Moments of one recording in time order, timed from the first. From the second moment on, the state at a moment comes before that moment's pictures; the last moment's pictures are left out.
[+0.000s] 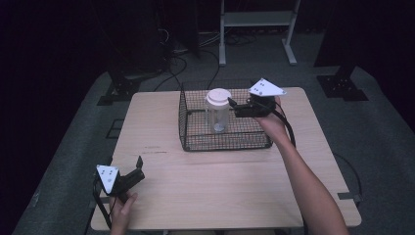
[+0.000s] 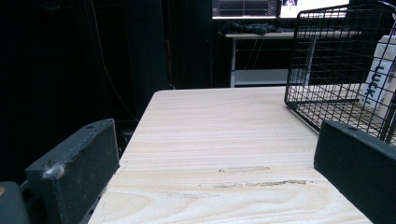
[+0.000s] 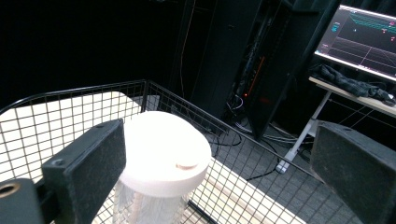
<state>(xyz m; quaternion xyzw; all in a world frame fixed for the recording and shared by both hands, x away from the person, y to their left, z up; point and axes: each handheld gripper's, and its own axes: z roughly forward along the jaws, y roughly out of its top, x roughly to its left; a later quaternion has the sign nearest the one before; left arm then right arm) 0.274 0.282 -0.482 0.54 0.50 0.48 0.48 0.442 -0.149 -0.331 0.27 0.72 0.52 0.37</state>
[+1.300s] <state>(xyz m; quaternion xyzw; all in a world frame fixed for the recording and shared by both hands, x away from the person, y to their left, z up) 0.275 0.281 -0.482 0.54 0.50 0.48 0.48 0.387 -0.200 -0.358 0.28 0.73 0.51 0.37</state>
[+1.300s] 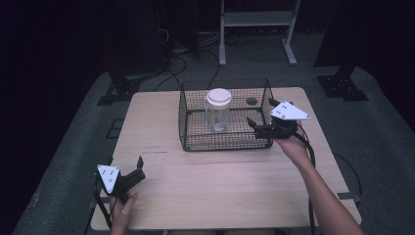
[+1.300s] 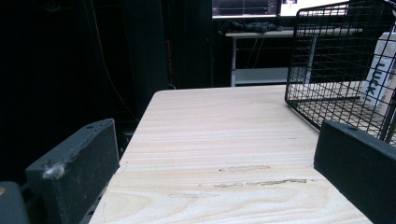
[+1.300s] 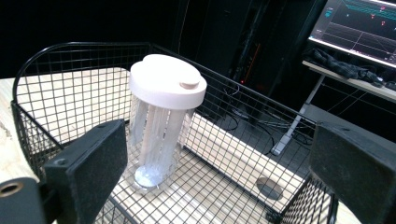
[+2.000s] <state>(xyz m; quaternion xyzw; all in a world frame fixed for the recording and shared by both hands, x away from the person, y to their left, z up) 0.275 0.281 -0.482 0.54 0.50 0.48 0.48 0.364 -0.218 -0.378 0.29 0.73 0.50 0.36</state>
